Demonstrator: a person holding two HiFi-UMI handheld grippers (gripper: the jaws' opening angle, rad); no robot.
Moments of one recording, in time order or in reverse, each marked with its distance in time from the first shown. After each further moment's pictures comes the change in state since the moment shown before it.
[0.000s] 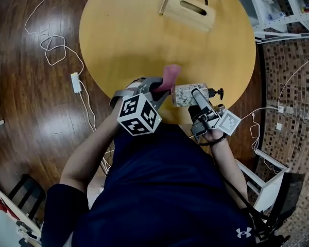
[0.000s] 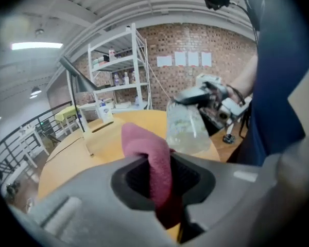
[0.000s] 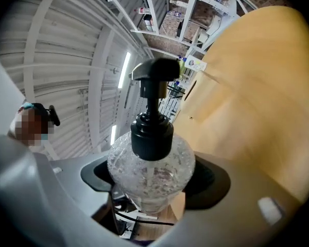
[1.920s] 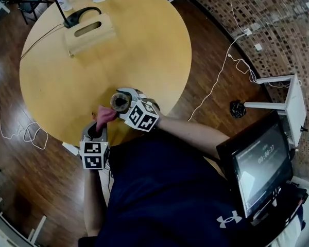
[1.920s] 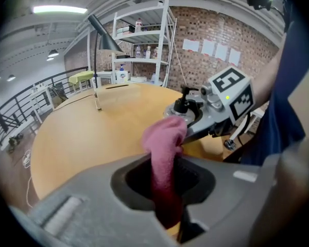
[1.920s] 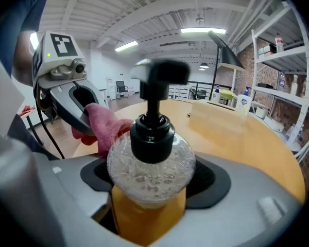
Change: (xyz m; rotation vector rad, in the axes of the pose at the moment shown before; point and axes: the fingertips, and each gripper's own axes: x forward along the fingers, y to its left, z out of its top) left arm -0.008 0.020 -0.106 -0.340 0.174 0.083; right arm 0.076 -0.091 -0.076 -1.164 0.467 -0.426
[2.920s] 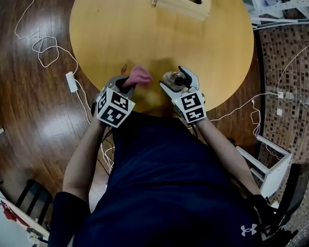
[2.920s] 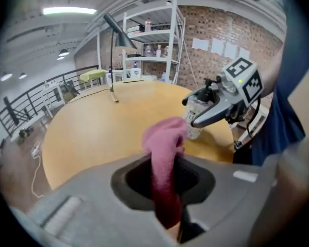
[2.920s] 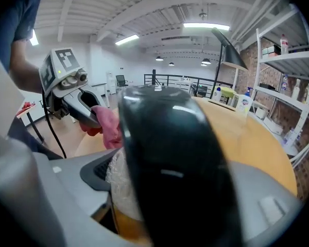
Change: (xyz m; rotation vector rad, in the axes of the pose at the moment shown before) left arm -0.009 0.022 -0.021 -0.052 0.003 0.056; right arm -0.021 -0.010 -0.004 0.000 0.053 -0.018
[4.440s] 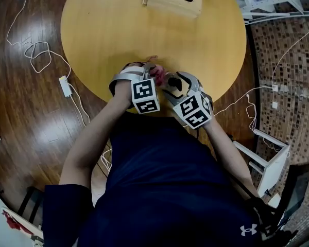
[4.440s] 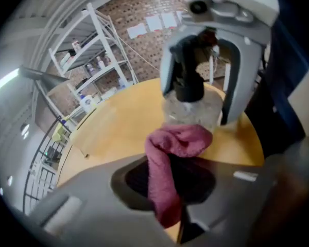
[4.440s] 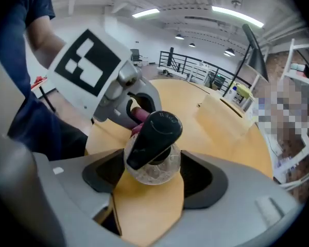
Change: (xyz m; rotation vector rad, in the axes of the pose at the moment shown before) left arm 0.091 -0.048 0.067 0.711 0.075 -0.022; right arm -0.039 0.003 -0.010 -0.235 0.281 0.064
